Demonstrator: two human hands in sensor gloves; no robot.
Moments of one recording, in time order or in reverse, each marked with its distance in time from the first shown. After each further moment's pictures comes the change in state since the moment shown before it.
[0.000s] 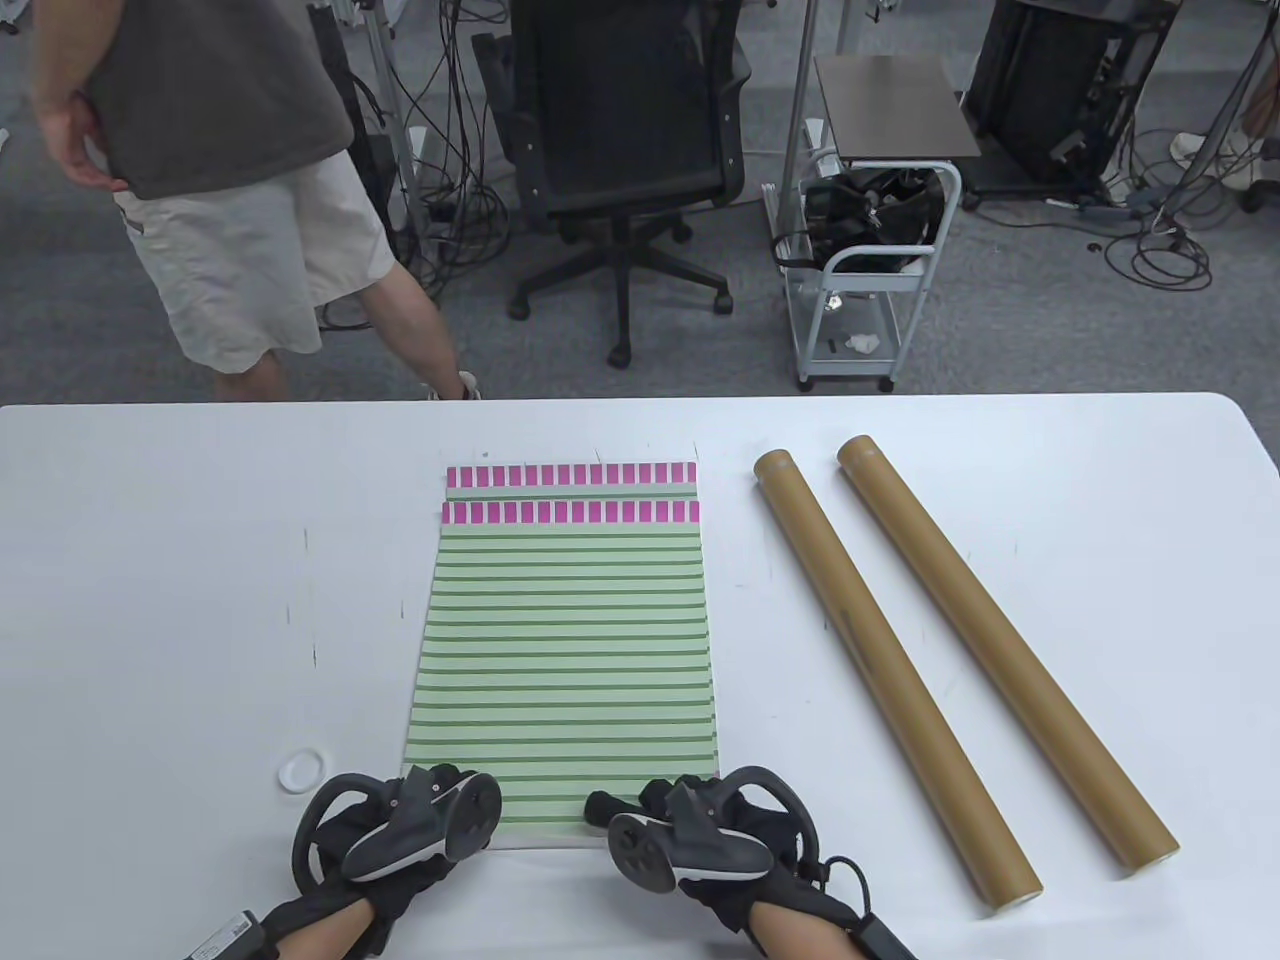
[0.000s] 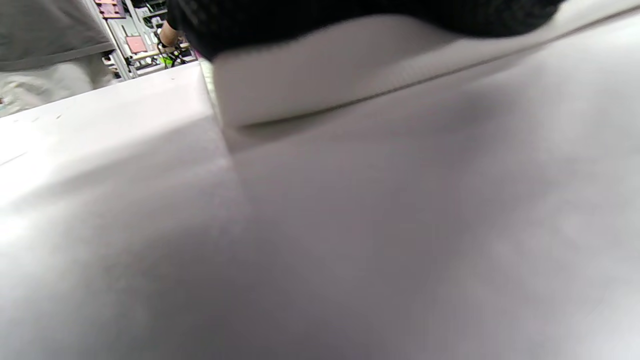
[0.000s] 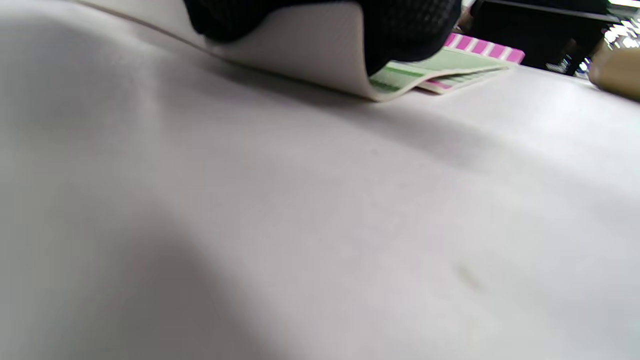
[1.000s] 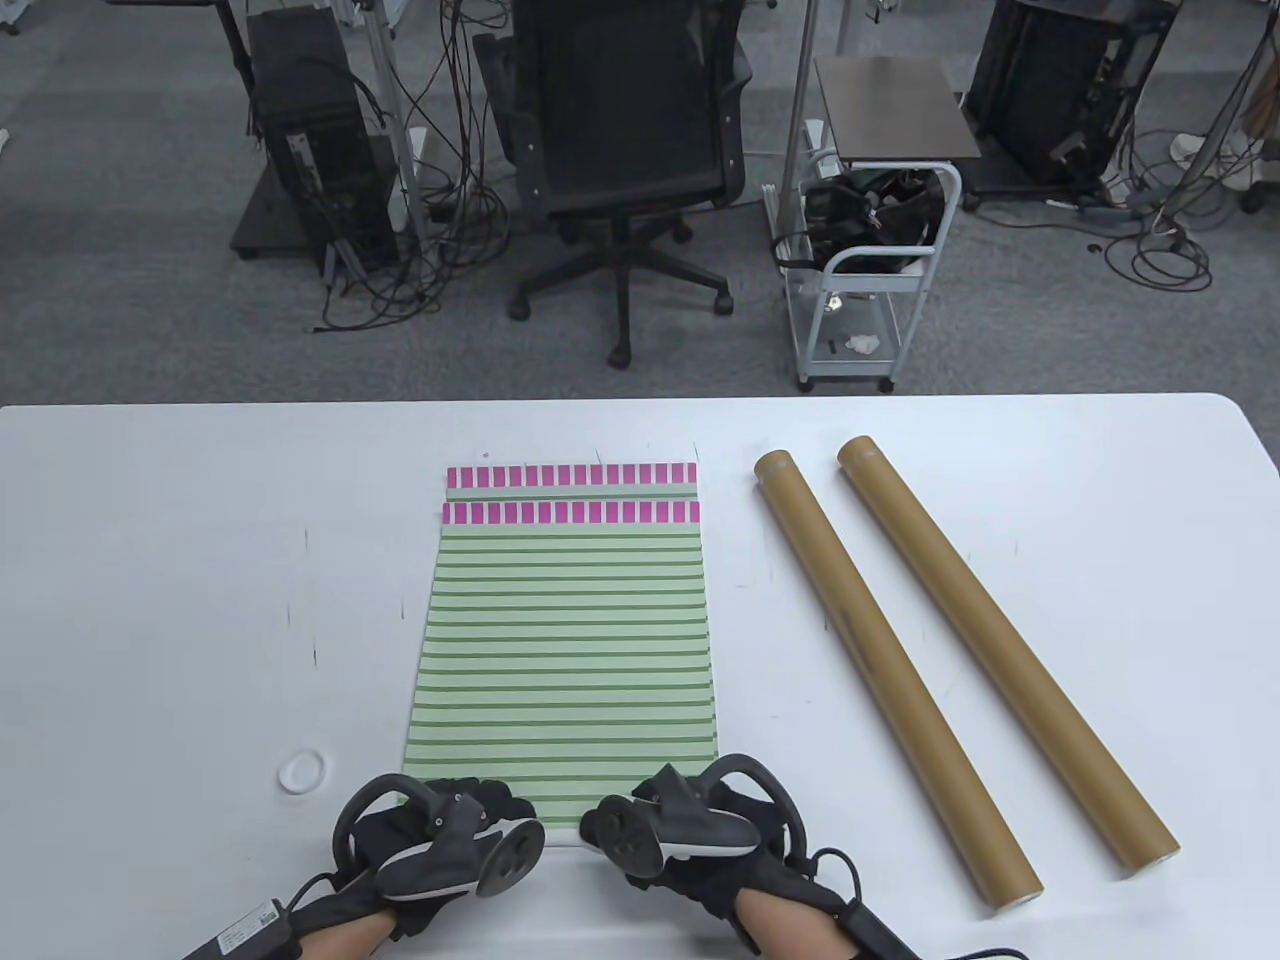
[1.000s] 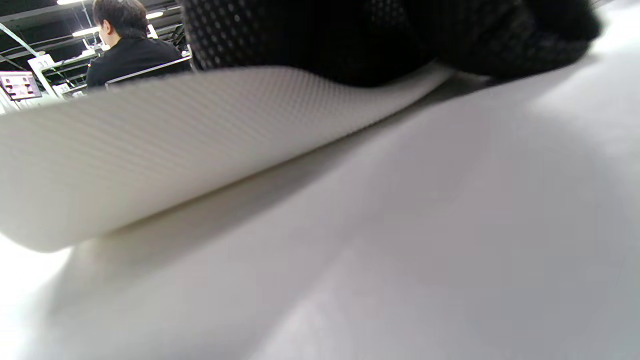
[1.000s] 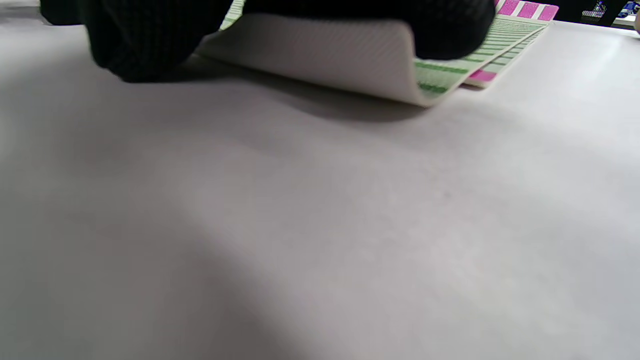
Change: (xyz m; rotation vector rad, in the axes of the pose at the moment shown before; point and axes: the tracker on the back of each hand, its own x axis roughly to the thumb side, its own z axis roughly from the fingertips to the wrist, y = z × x) left_hand 0.034 0.012 0.003 0.174 -0.206 -0.137; right_hand -0.005 -0.009 -0.013 0.076 -0.009 -0.154
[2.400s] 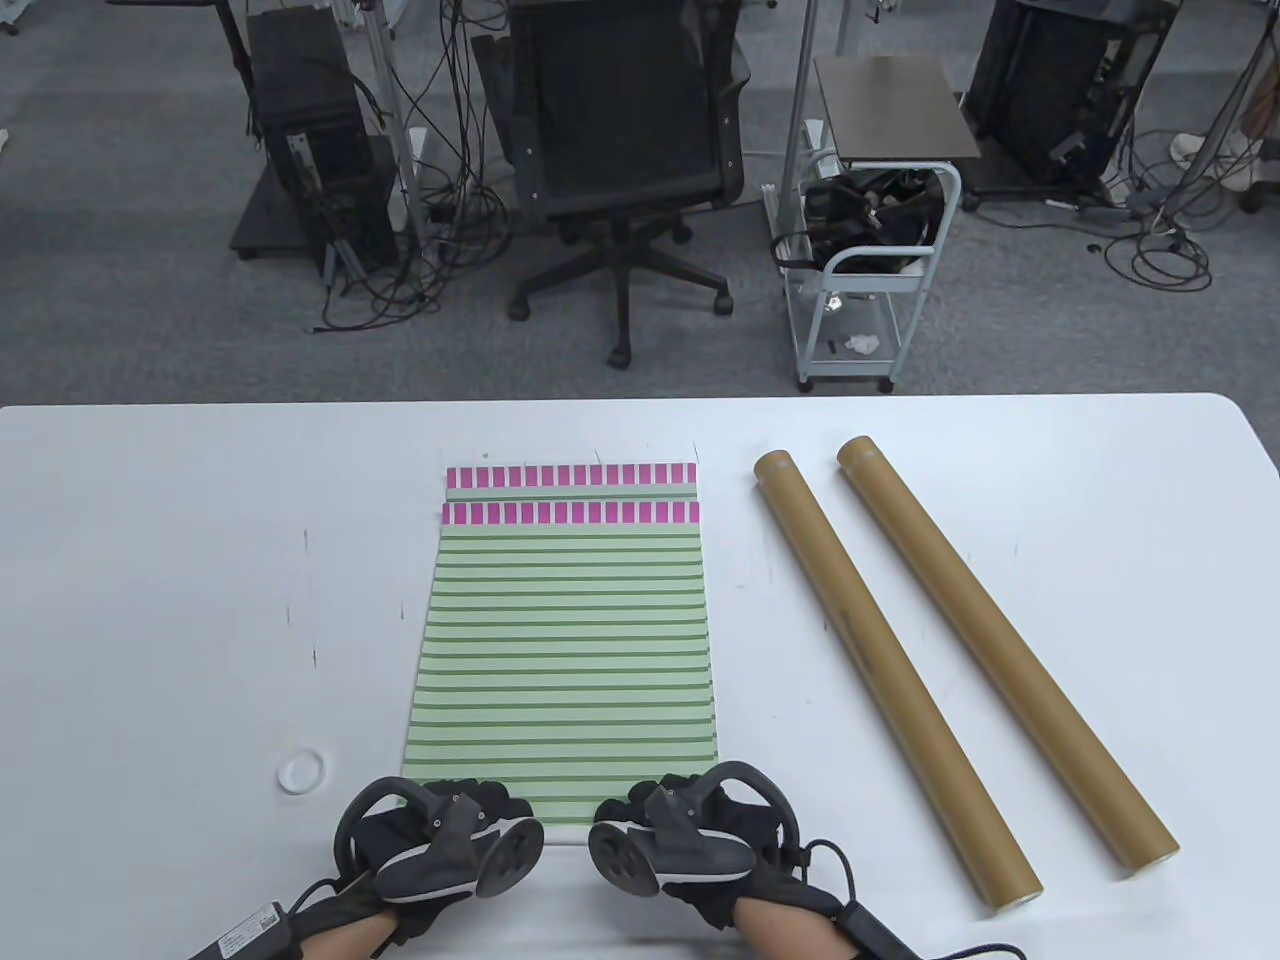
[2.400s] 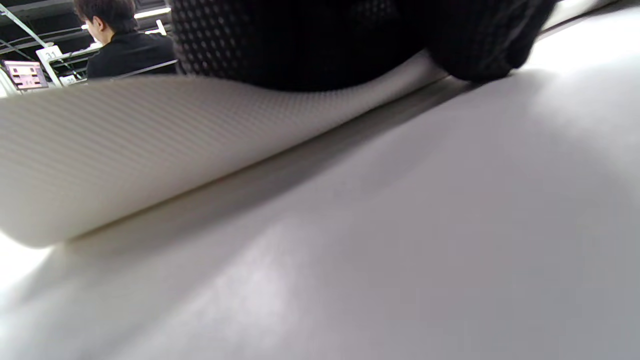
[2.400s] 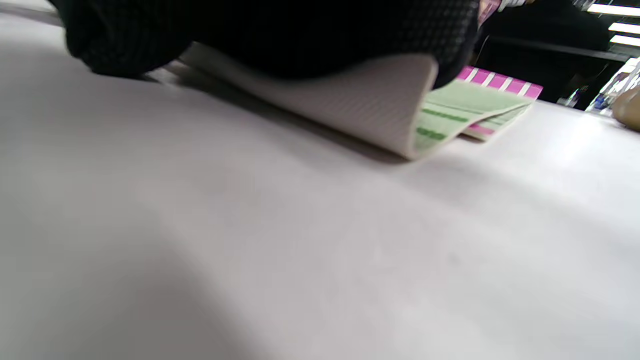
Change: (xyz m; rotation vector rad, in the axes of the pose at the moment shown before) left_hand -0.001 -0.001 0.002 -0.014 0.019 0.040; right_hand 0.011 -0.001 0.003 -0.164 0.002 0.144
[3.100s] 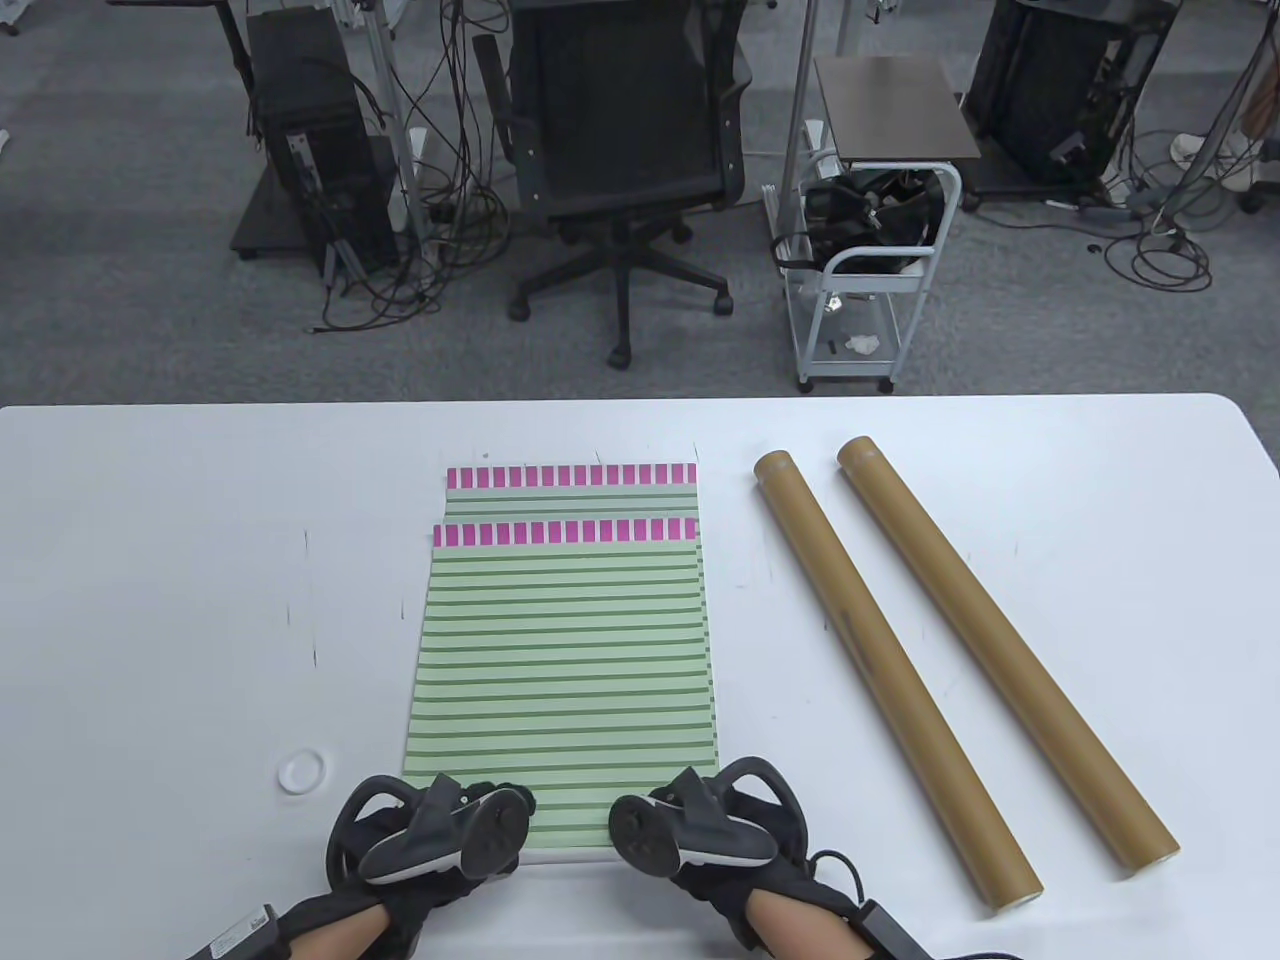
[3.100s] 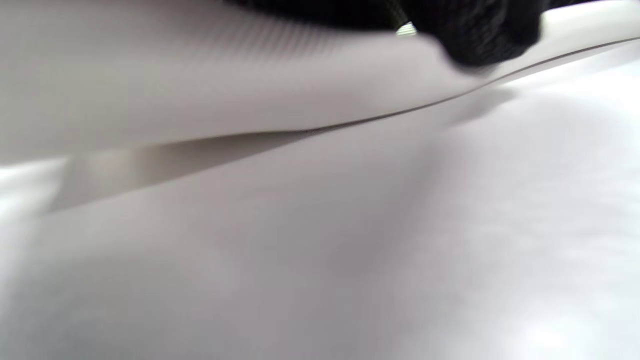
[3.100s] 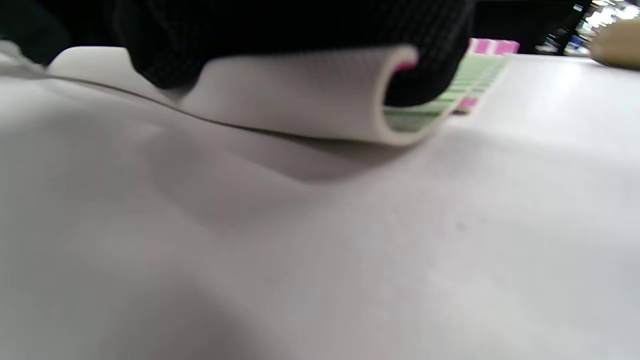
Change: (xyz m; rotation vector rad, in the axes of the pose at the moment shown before) left_hand -0.014 -0.003 -0.002 -0.129 0.063 0.188; right_hand -0.022 0.000 0.003 0.034 0.100 -0.226
